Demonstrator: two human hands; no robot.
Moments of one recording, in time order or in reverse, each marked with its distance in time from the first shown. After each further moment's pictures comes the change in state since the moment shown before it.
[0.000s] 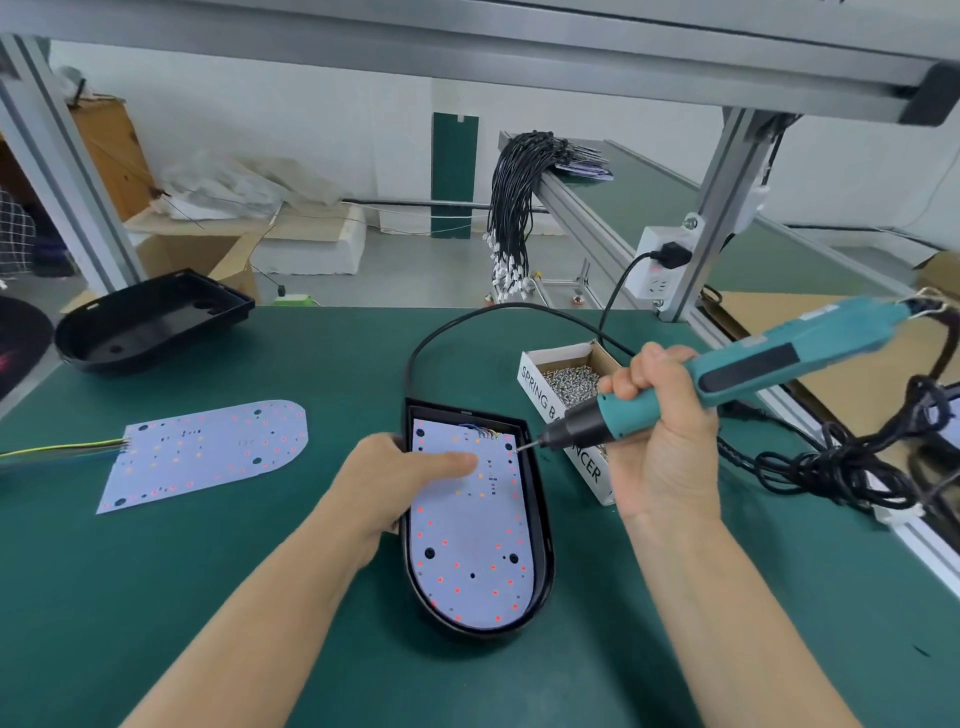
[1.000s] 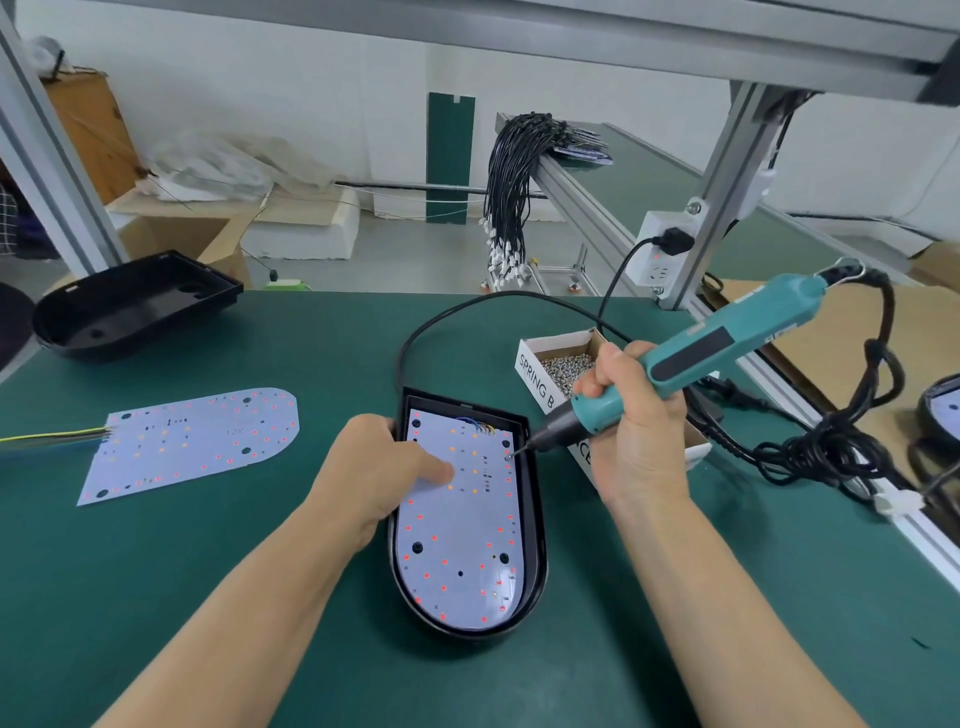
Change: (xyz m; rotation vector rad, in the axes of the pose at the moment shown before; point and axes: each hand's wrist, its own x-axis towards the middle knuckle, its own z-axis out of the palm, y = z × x) left_hand 0.009 -0.001 0.000 0.038 0.068 0.090; right_hand 0.013 0.027 -0.015 -0.141 0.010 0.068
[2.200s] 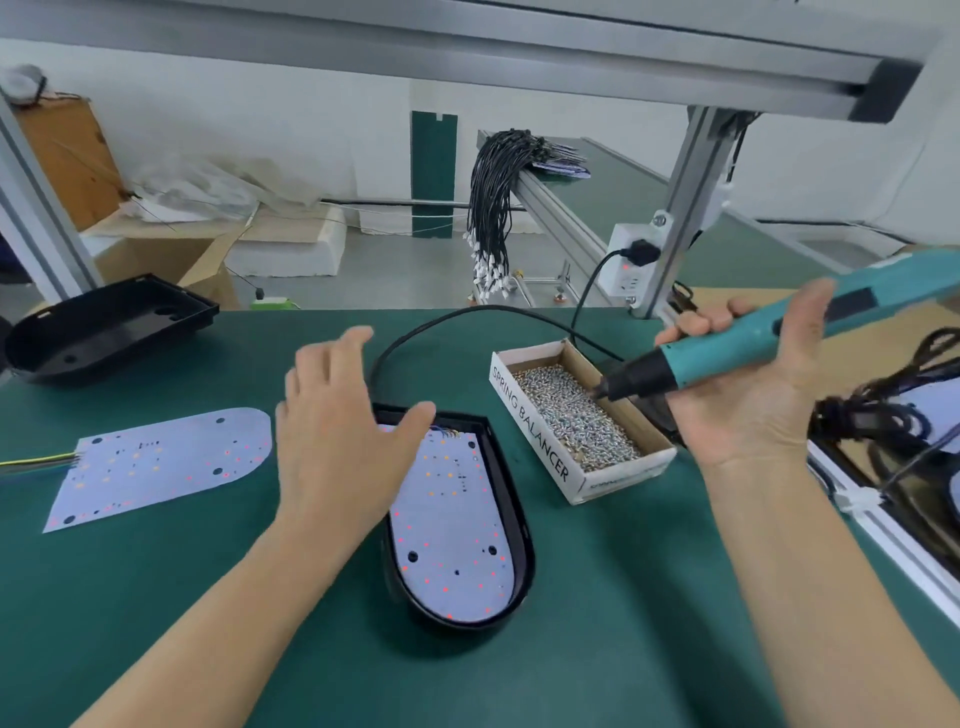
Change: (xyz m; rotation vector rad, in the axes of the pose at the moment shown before) left_hand -0.013 0.019 0.008 0.454 0.507 0.575; right_hand 0.032 -0.087 -0.027 0.295 -0.116 0.001
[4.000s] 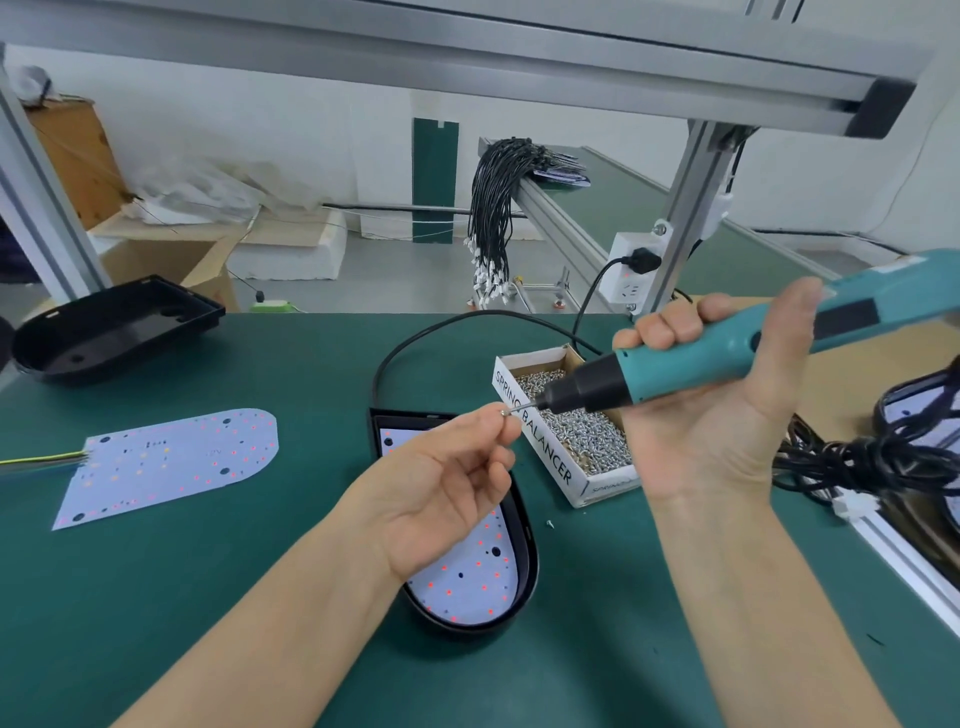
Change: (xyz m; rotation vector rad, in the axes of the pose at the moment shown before) left_hand -0.013 0.037 0.006 -1.491 -0.768 -0.881; right_hand -0.045 0.019 0.051 0.135 -0.056 0.107
